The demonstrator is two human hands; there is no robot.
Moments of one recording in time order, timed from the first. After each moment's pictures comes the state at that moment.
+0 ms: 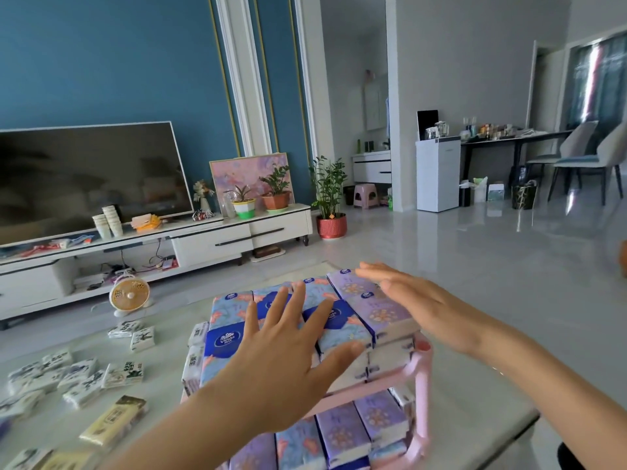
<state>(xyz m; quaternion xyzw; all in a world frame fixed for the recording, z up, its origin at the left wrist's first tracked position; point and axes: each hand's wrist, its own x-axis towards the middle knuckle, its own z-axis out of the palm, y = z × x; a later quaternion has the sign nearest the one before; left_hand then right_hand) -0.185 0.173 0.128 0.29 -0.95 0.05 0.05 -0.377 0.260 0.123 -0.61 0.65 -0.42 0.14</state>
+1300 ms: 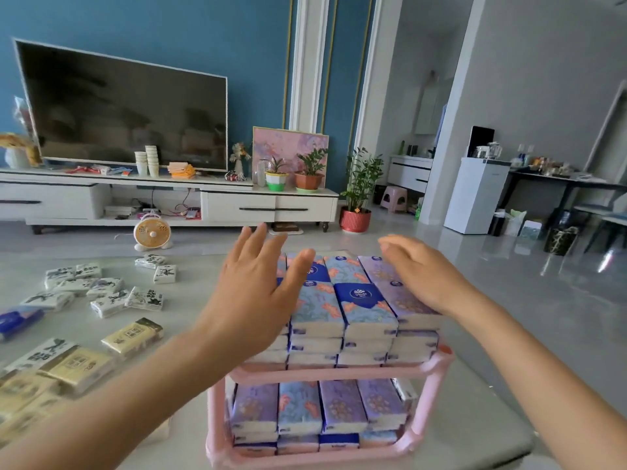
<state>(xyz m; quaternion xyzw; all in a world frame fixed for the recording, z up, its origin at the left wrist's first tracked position) -0.149 0.151 0.130 0.38 -0.85 -0.14 0.33 -0.365 0.204 0.146 -0.59 0.73 -0.34 0.00</state>
